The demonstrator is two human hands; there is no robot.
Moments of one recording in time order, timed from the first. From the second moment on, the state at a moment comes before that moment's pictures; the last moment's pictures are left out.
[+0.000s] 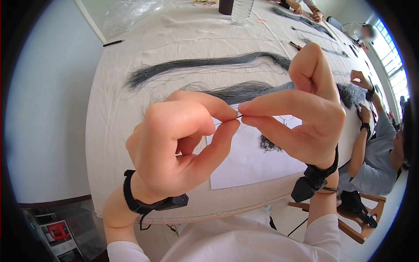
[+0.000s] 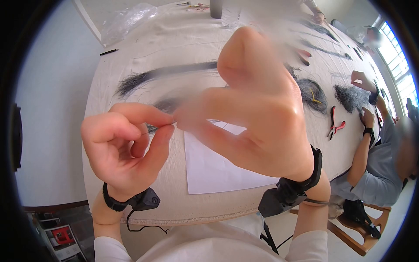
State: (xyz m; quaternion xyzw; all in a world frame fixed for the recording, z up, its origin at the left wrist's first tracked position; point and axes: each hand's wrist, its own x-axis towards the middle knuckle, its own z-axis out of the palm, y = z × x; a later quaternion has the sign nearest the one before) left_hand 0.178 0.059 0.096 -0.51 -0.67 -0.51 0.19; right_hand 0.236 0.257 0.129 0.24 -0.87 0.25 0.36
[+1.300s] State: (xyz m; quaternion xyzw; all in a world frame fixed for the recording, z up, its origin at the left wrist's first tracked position) left_hand 0.183 0.059 0.095 -0.49 -0.69 -0.50 0.18; right_hand 0.235 0.254 0.126 0.26 -0.86 0.21 0.38
